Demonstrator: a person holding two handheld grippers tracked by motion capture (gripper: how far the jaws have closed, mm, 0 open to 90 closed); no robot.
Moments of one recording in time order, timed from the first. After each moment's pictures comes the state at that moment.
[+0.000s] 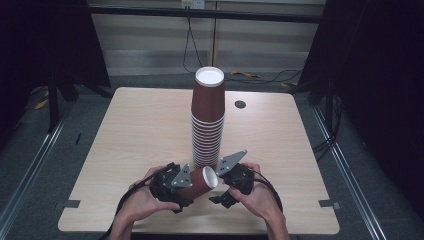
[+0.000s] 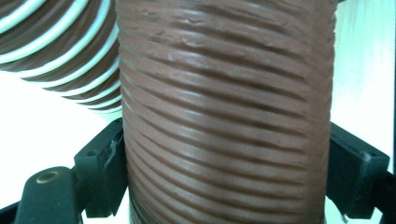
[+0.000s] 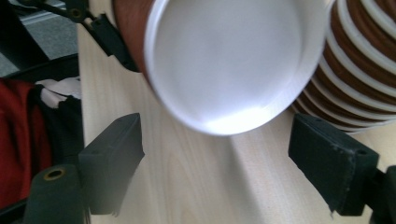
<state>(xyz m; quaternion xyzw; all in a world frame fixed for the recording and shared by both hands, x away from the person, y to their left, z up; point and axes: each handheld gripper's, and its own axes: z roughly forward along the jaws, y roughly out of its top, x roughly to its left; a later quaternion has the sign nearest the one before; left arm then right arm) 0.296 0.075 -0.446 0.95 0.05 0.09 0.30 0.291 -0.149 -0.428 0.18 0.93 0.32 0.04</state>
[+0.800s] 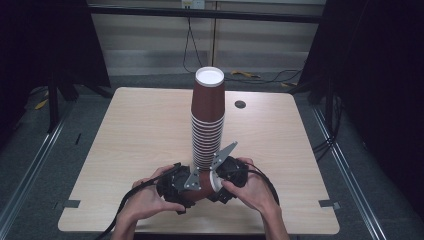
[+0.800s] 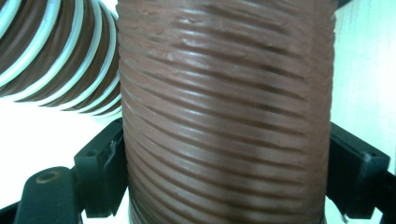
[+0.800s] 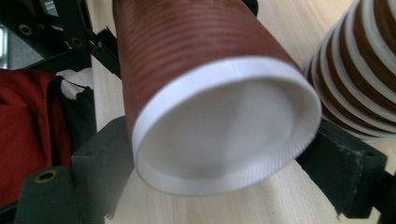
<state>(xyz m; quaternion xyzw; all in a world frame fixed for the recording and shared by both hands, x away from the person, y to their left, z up) 0.293 0.055 -0.439 0.97 0.01 0.10 0.24 0.310 -0.136 -0.422 0.17 0.94 0.28 -0.02</state>
